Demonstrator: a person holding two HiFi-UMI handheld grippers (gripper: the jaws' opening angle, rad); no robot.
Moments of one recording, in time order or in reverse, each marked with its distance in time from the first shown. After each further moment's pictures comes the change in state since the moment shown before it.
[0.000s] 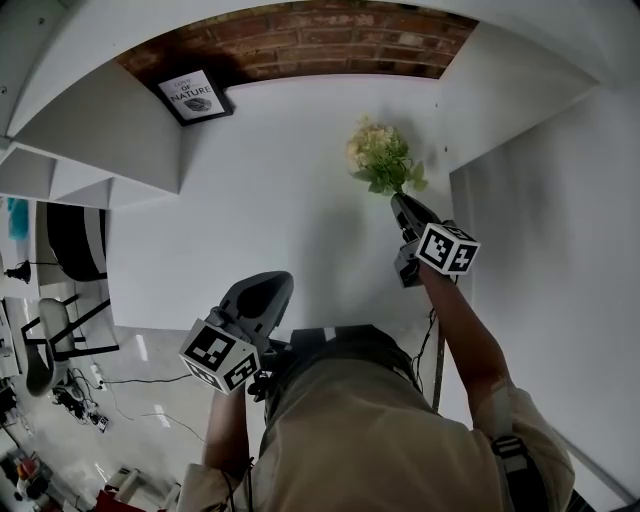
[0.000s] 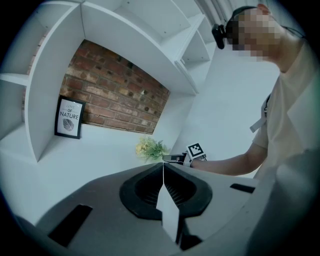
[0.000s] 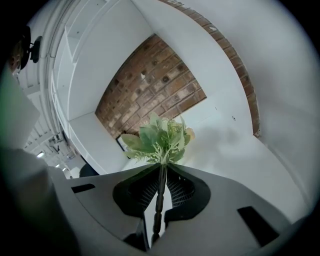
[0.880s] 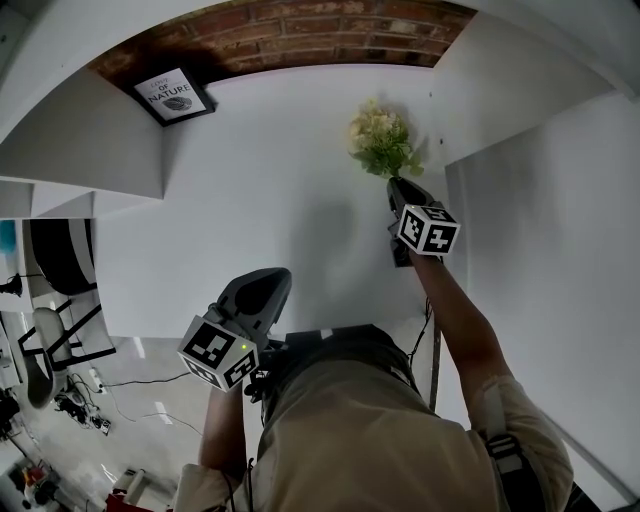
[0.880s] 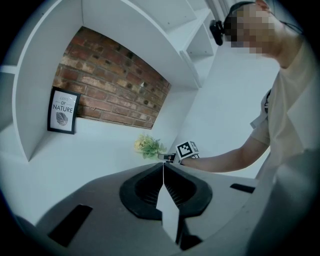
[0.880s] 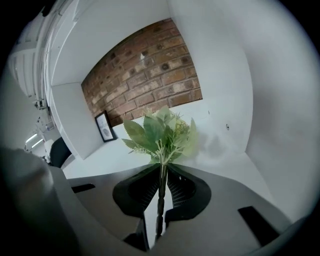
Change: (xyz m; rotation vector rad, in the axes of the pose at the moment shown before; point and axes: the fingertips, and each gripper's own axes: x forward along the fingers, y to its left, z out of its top) left arm 0.027 0.013 -0.007 -0.002 0.057 -0.040; right arm 0.036 -0.053 -0.002 -0.222 0.057 -0.229
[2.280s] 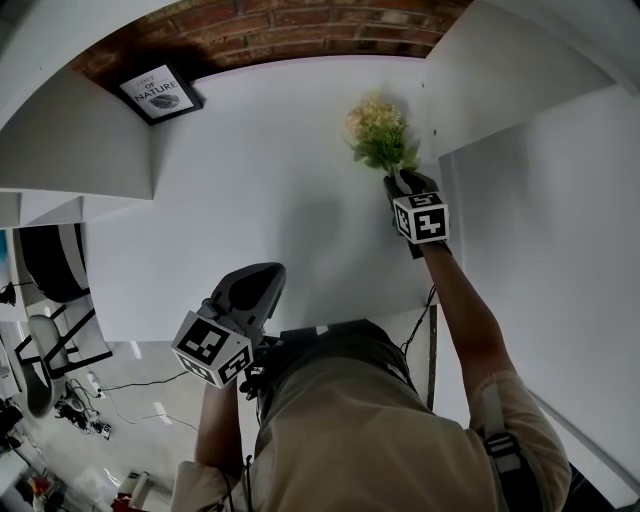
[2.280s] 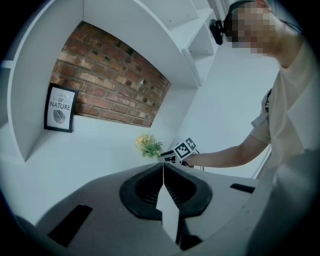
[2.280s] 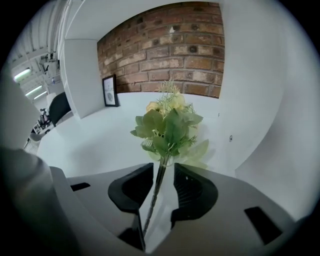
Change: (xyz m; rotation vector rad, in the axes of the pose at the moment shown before) left arm 0.003 0.005 -0.003 0.004 0.023 -0.031; right arm 0.001 -0.019 -0.017 -0.362 0.224 -0.067
